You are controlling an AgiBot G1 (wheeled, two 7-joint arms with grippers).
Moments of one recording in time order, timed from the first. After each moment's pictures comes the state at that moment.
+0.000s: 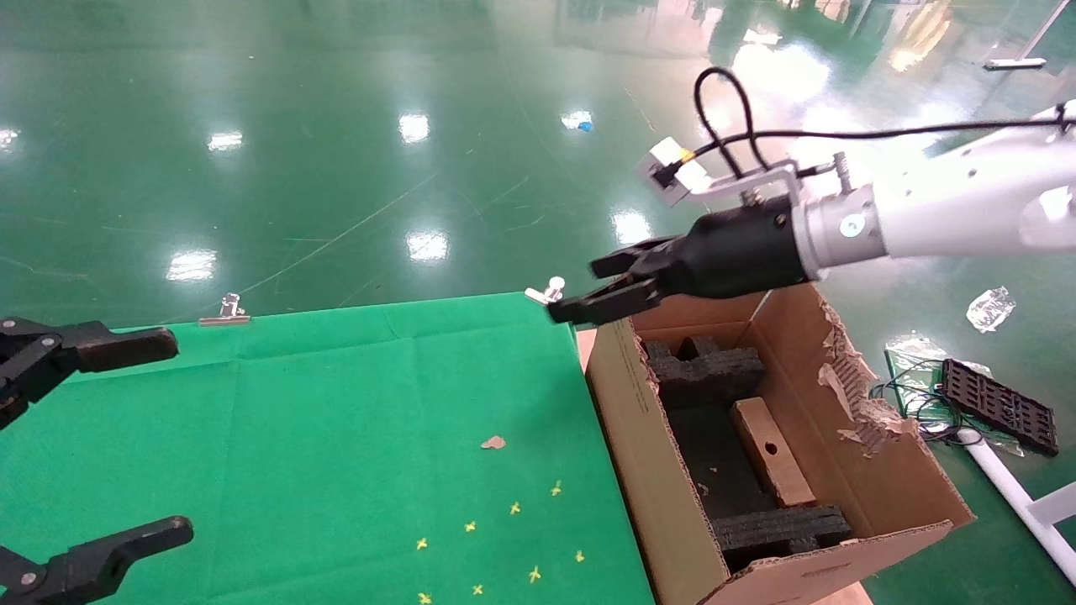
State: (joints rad) left arm -1.08 0.60 0.30 -1.28 0.72 1.49 -0.18; right arm 1.83 -0.76 -1.20 0.55 -0.97 -1.37 0.47
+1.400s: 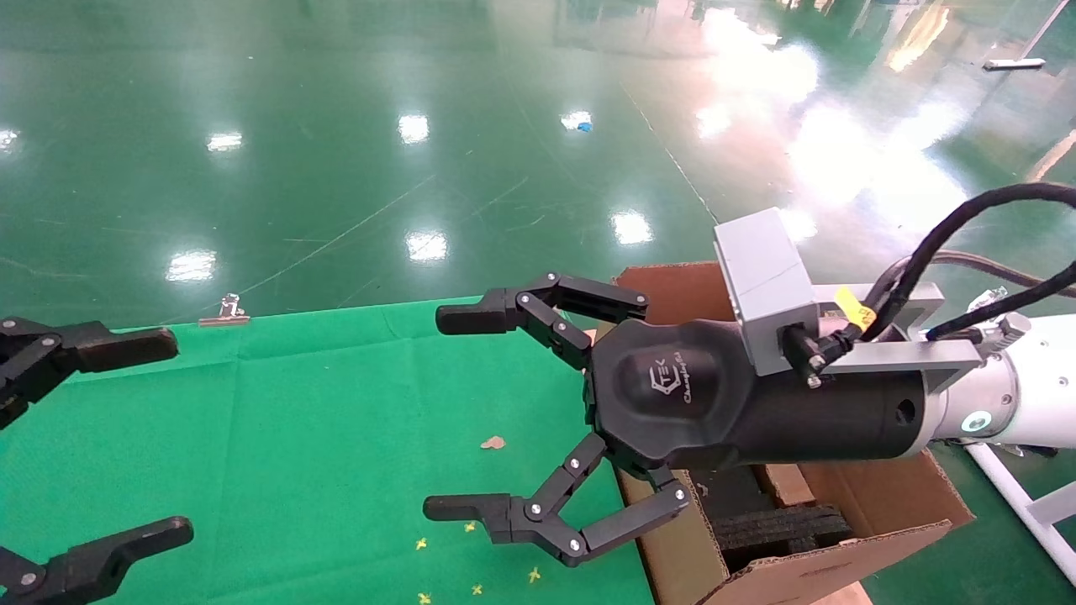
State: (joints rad) left arm -1.08 0.60 0.30 -1.28 0.72 1.49 -0.18; right arm 1.07 -0.61 -0.27 1.29 -0.73 -1.50 0.19
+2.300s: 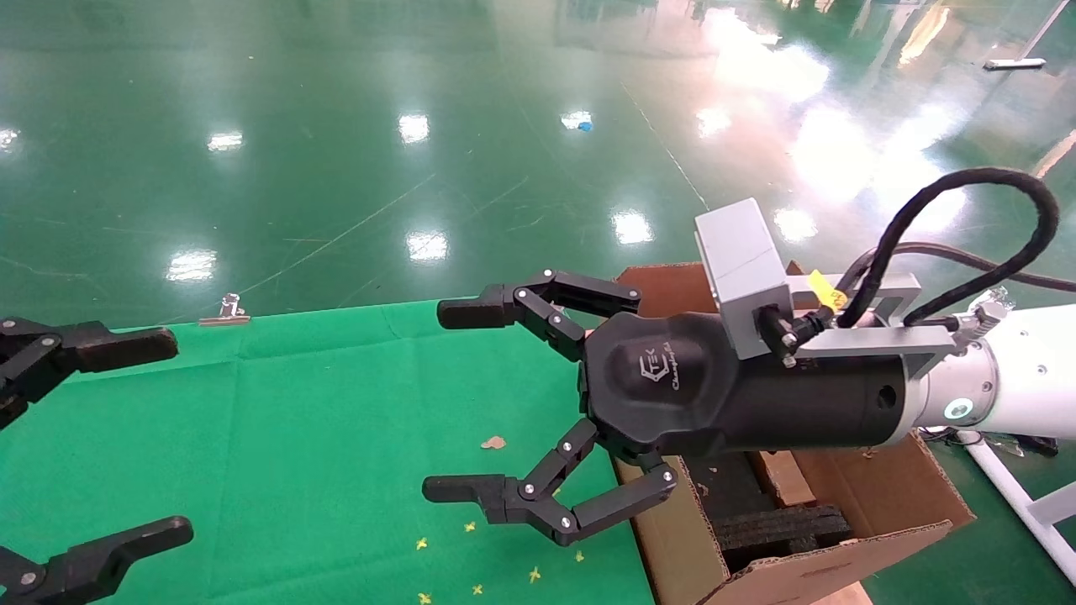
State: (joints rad) left arm -1.08 0.60 0.30 -1.28 0.72 1.49 -0.18; right arm 1.07 -0.61 -0.28 1.28 -0.73 -1.50 0.19
